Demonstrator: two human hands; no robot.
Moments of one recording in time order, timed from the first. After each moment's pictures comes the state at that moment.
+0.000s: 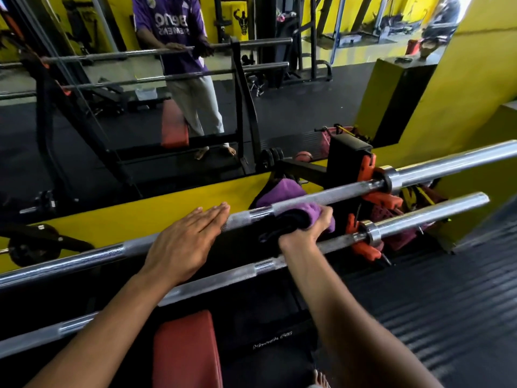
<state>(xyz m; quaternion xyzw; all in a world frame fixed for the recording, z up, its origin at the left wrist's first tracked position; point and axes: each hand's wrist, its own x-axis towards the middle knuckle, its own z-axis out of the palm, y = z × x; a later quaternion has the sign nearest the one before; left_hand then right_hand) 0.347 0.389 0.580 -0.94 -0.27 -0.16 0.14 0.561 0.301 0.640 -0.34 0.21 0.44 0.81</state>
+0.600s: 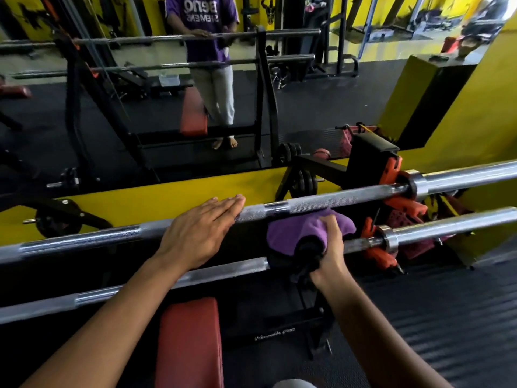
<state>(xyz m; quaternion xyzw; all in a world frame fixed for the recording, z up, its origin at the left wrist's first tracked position) 0.349 0.386 0.584 -0.94 -0.29 -0.15 0.12 0.585 0.273 0.573 -0.52 -0.04 0.51 0.68</state>
